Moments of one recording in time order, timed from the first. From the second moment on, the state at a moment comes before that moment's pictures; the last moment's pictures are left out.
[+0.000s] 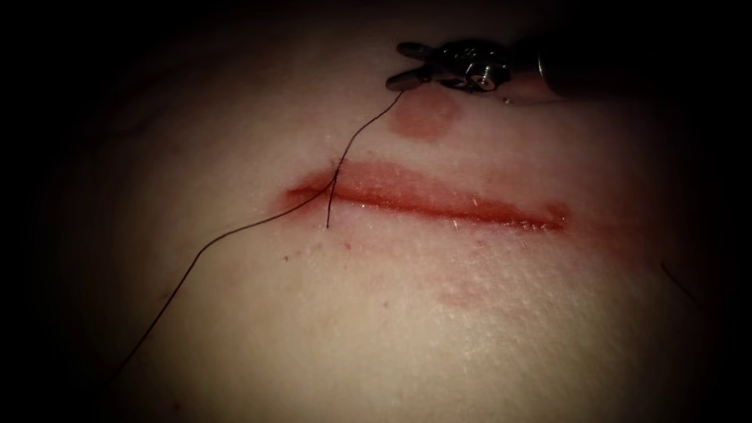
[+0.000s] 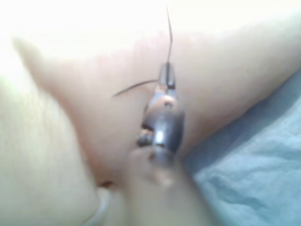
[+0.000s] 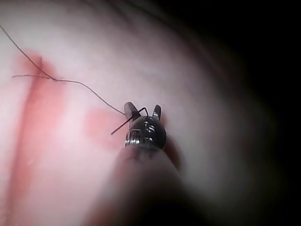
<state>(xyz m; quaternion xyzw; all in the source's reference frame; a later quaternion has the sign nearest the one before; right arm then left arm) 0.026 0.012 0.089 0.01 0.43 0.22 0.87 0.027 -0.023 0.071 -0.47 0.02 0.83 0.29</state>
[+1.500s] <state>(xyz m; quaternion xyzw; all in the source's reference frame) 0.018 0.015 0.066 -0.15 0.39 0.20 0.89 0.016 -0.014 0.065 -0.53 0.04 0.82 0.22</state>
